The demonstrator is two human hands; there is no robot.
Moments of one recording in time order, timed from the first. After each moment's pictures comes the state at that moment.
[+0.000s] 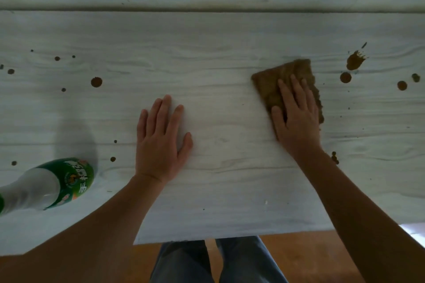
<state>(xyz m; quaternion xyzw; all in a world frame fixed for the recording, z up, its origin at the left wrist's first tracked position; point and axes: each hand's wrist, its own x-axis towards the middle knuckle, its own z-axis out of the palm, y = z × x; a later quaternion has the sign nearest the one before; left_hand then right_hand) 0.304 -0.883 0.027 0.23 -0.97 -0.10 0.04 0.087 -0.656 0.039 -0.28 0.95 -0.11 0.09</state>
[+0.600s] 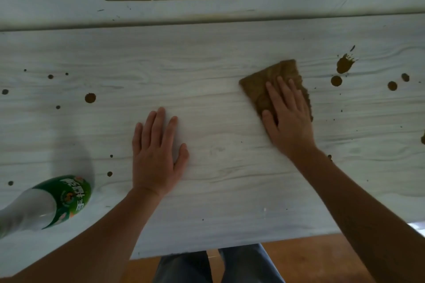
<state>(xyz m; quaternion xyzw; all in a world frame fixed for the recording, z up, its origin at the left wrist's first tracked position) 0.303 -0.883 0.028 0.24 -0.97 -0.10 0.03 0.075 -0.662 0.042 -0.31 0.94 -0.09 0.10</state>
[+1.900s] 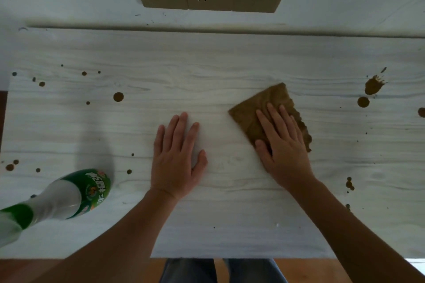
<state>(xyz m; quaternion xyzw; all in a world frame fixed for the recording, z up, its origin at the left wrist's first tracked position) 0.304 -0.884 0.025 0.23 -0.97 -0.10 0.03 0.121 -0.686 0.040 -0.41 0.90 -0.10 0.12</state>
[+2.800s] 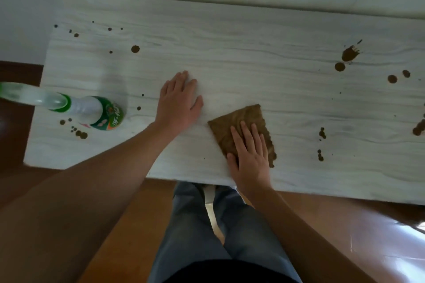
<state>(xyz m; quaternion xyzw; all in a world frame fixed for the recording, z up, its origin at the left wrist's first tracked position) 0.310 -0.866 0.066 0.27 -0.94 -0.17 -0.06 0.273 -0.612 0.049 -0.38 0.90 -0.11 0.17</state>
